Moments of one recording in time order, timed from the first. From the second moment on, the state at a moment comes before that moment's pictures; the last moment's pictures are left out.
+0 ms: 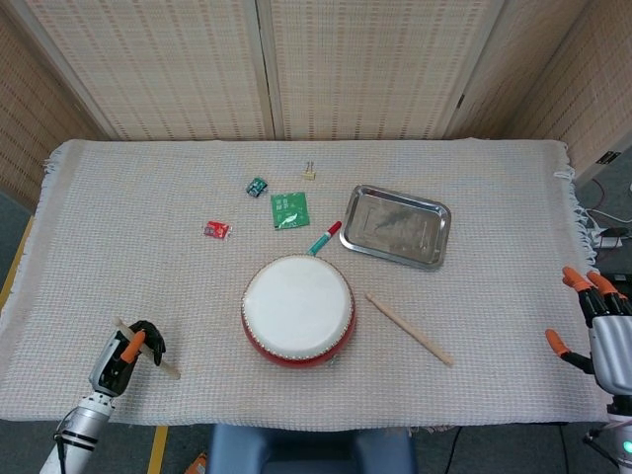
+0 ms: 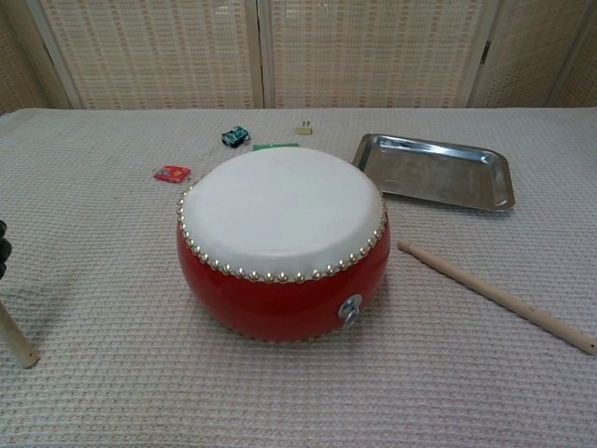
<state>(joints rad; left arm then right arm) -0.23 -1.45 0.02 -1.35 1.59 1.29 -1.50 0.03 -1.02 0.10 -1.76 -1.51 1.57 -0.05</state>
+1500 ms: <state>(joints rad) -0.21 -1.63 0.08 -1.18 1.58 1.30 -1.32 0.03 -1.02 0.10 -1.78 -1.49 1.57 -0.08</state>
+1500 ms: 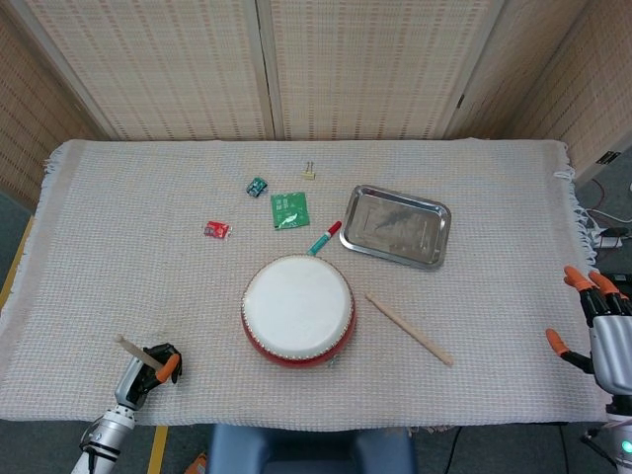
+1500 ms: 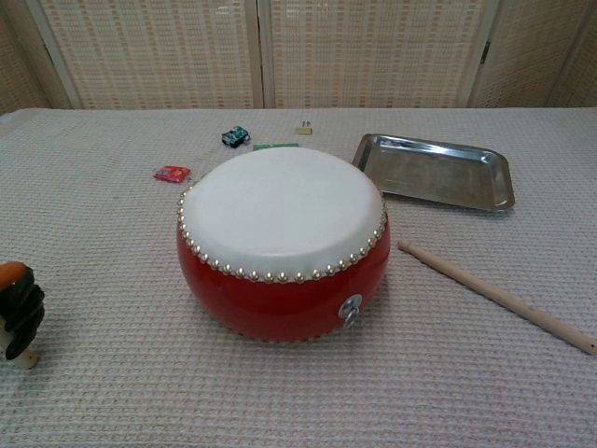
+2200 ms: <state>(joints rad) -0.21 -1.67 0.09 -1.12 1.58 1.29 -1.40 0.03 -1.02 0.11 -1.79 -1.50 1.58 -0.09</state>
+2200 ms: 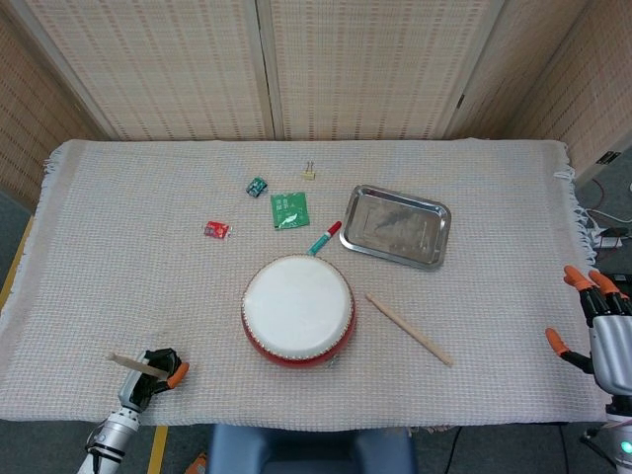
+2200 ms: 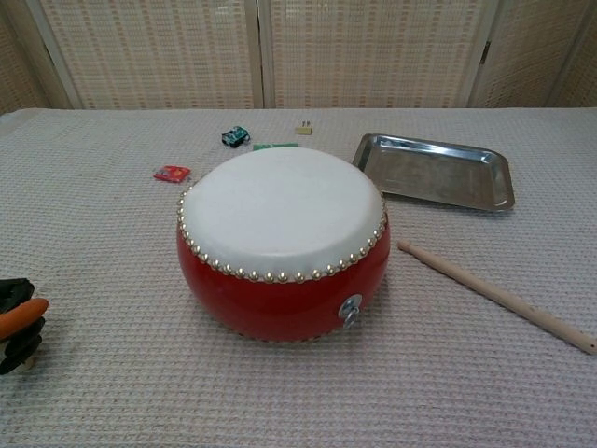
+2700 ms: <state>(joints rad) -0.21 -1.70 0.08 -1.08 1.57 1.29 -1.43 0.03 -1.02 0.11 -1.79 -1.50 1.58 -0.09</state>
